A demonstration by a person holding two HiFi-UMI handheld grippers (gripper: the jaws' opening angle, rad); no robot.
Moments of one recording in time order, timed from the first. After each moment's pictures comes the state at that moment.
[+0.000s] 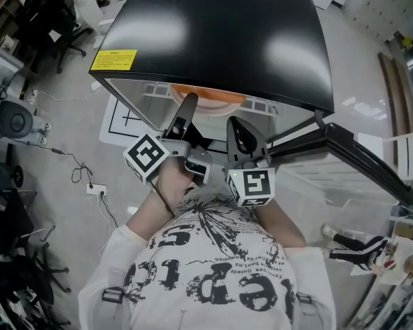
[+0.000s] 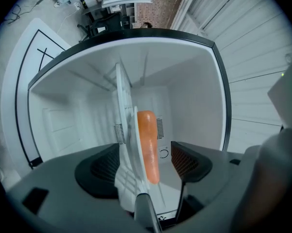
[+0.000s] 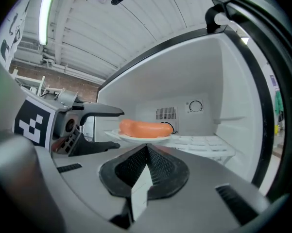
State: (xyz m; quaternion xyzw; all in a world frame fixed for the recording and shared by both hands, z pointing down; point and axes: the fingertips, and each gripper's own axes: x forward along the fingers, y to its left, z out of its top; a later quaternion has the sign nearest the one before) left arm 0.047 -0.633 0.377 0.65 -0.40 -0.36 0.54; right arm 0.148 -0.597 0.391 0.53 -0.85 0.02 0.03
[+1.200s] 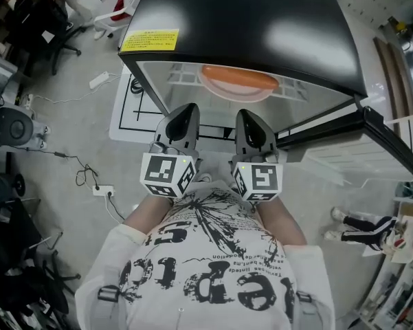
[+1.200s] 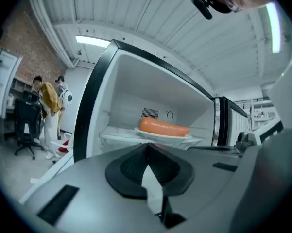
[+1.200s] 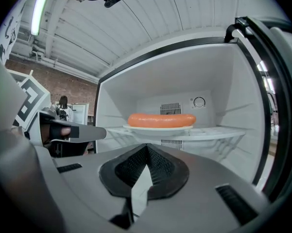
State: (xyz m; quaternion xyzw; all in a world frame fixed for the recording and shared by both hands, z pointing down) left arm -0.012 -0.597 0.392 0.87 -0.49 0.00 0.09; right arm 0.096 -0.585 0.406 0.58 -0.81 0.03 0.03
